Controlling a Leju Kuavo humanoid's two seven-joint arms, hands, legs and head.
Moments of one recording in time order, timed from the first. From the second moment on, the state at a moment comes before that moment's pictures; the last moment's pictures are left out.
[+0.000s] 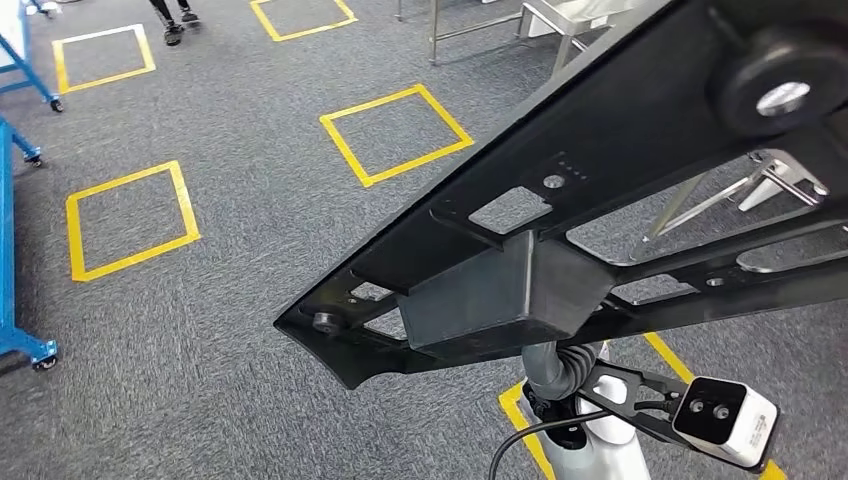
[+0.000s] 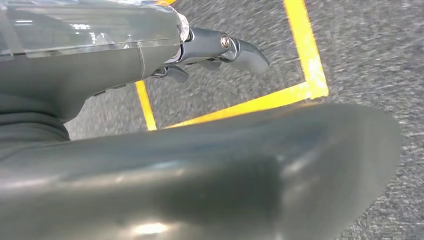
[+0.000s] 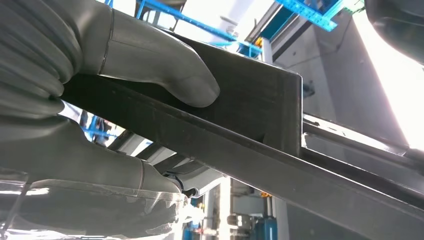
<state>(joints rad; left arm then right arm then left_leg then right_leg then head) -0.13 -0.03 1.17 -0.22 -0.95 0.03 -0.15 -0.20 0.11 0.29 -1.95 -0.18 0.49 -0.70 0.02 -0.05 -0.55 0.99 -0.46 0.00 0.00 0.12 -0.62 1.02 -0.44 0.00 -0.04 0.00</state>
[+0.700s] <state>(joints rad) -0.13 -0.02 1.12 -0.22 -1.02 0.02 -0.11 -0.10 0.11 0.27 -2.02 -0.16 0.48 -0.70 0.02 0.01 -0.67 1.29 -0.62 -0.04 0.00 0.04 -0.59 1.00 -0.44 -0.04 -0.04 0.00</state>
